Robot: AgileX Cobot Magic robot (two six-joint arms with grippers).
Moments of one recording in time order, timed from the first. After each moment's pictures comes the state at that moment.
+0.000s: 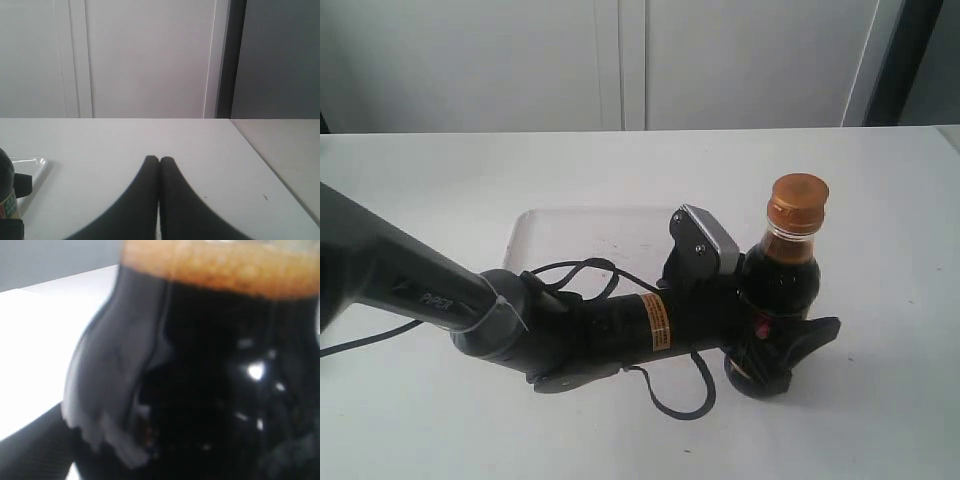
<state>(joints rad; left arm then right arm) -0.90 2.14 -1.07 0.52 -1.00 -0.38 -0.03 0.01 0.00 -0.02 0.07 0.03</state>
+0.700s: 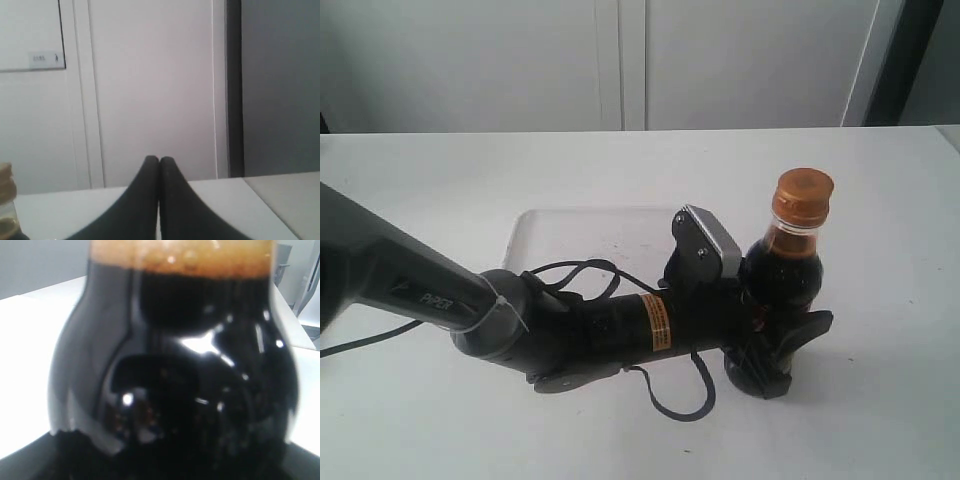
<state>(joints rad) -0.90 2.14 -1.08 0.52 -1.00 -0.34 -0.03 0.01 0.00 0.00 -0.16 0.11</state>
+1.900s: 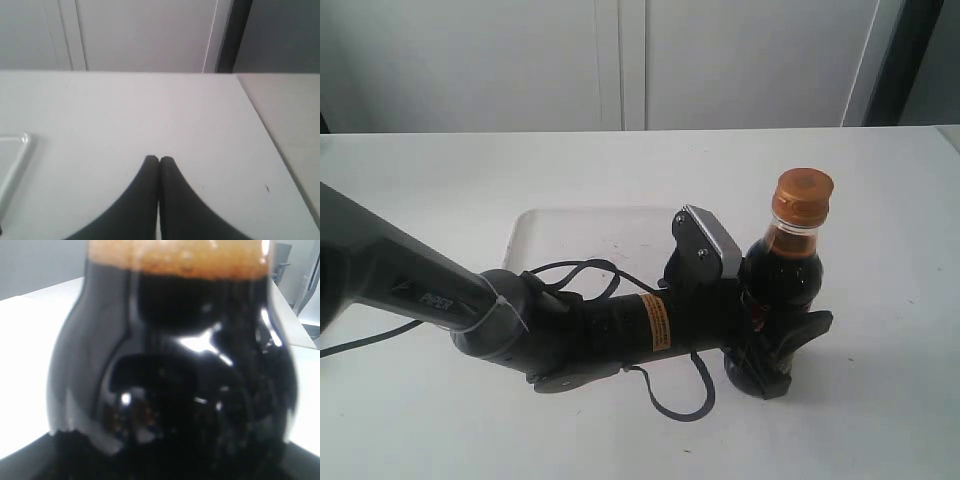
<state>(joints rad) -0.90 2.14 -1.08 0.52 -1.00 -0.34 -0.03 0.80 -0.51 -0.08 0.13 0.06</state>
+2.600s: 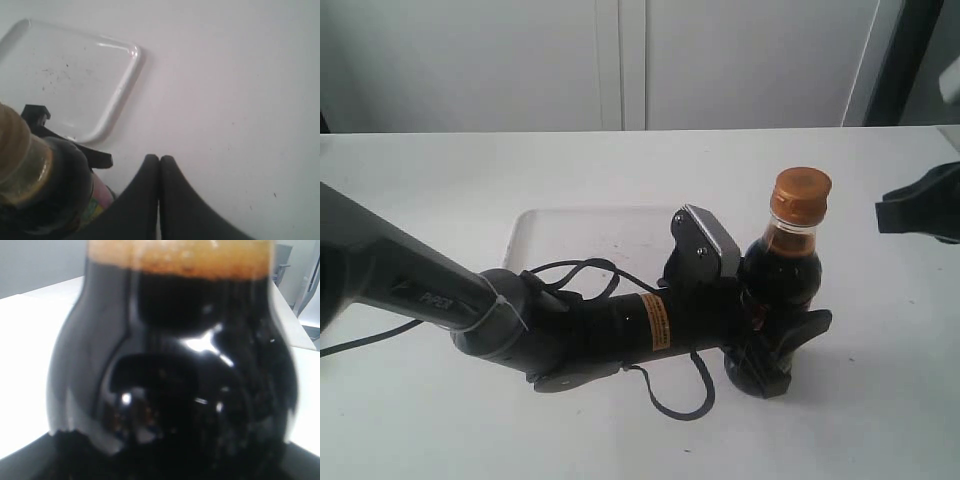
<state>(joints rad) -0.90 2.14 -1.08 0.53 -1.00 -0.35 -0.03 1.10 -0.74 0.69 0.56 -0.78</state>
